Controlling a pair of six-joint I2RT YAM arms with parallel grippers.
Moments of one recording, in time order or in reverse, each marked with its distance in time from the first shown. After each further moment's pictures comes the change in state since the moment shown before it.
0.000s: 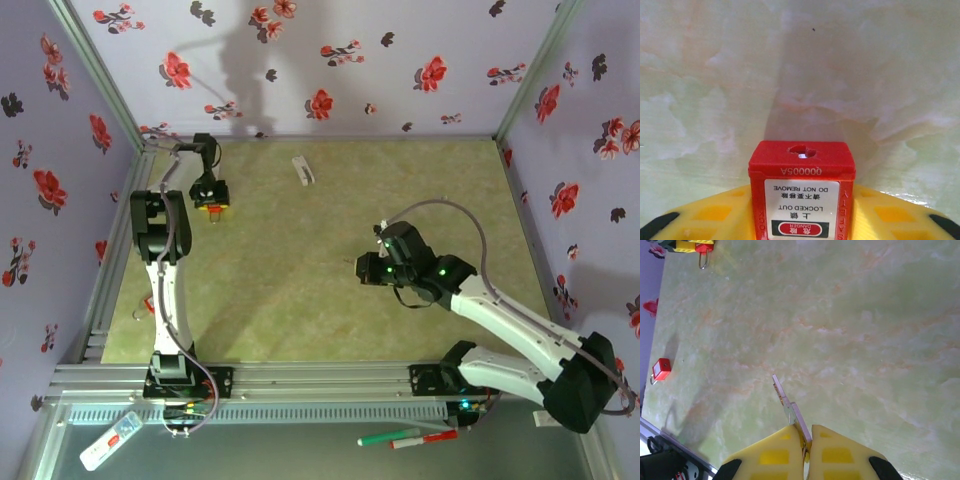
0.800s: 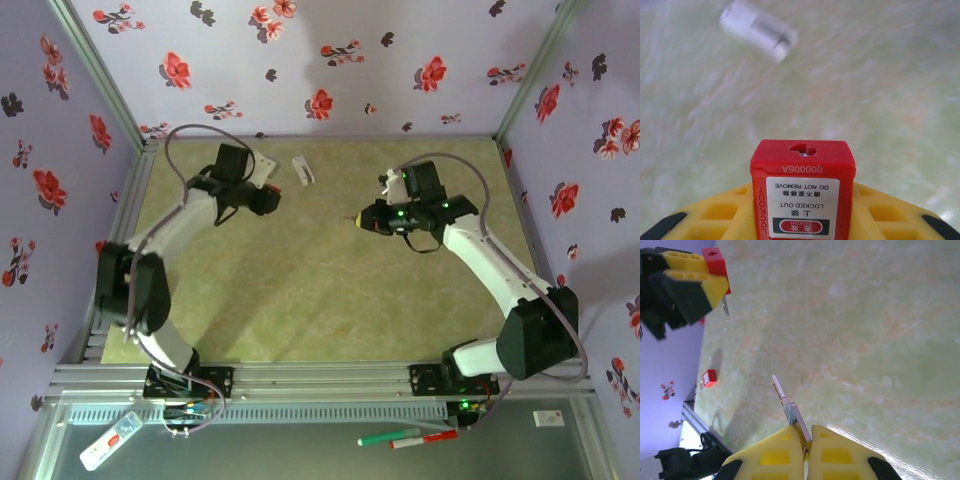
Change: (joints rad) left arm -0.333 -0.747 -0.719 0.589 0.281 0.340; right arm -0.354 0.338 0.366 -0.097 -0.452 -0.261
